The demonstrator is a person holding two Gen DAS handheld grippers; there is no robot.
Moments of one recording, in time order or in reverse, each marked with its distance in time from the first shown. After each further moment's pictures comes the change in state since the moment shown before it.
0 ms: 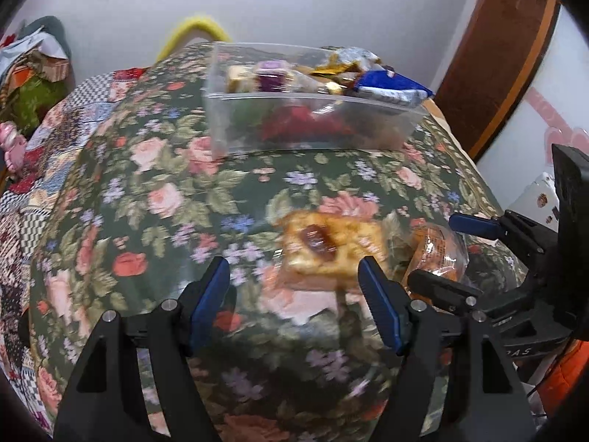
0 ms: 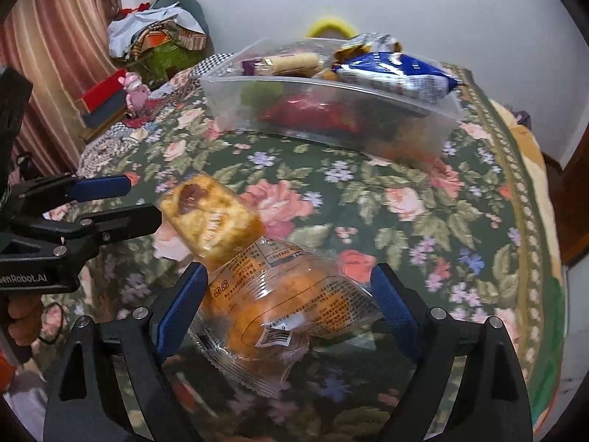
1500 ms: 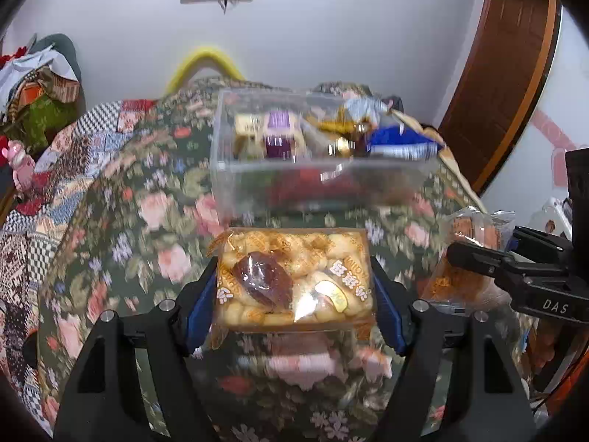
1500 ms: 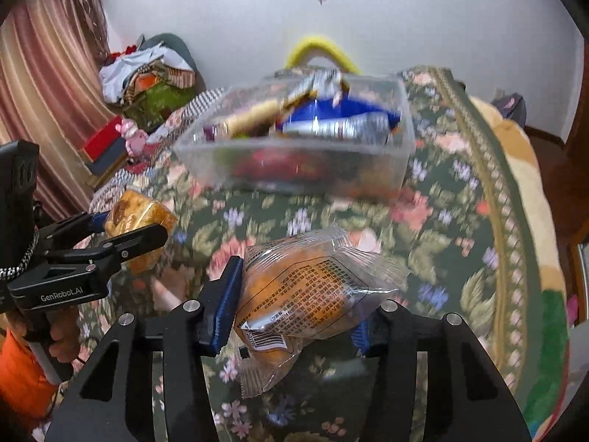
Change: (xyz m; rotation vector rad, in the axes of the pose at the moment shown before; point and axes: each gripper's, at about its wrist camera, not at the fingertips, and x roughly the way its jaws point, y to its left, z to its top) left arm -0.009 0.005 0.040 -0.015 -0.141 0.047; right arm -0.024 -0.040 0.030 0.132 -0.098 0.069
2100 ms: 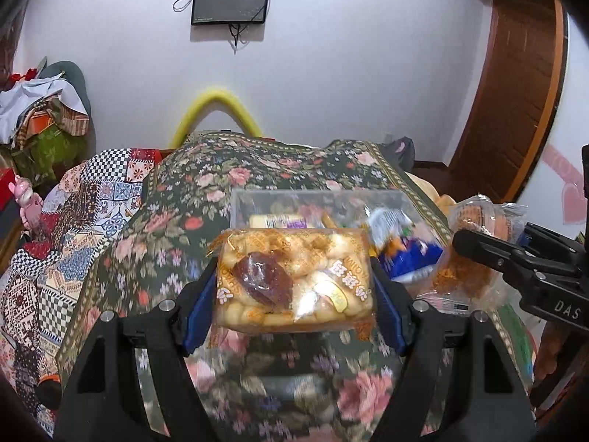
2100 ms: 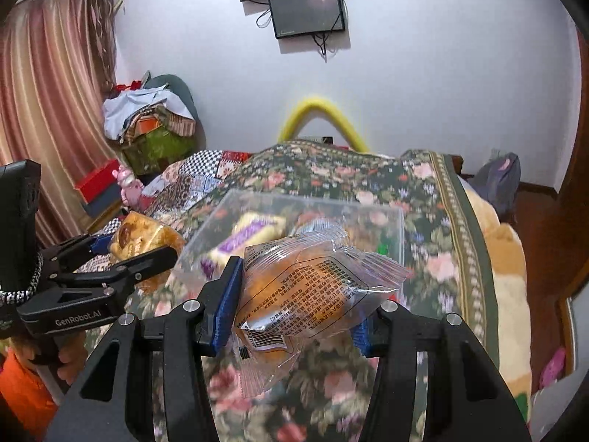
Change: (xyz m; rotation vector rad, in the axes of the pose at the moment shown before) left arm 0.010 0.013 0.099 -0.011 -0.134 0.043; right arm -0.008 0.011 0.094 -0.069 -0.189 -0.040
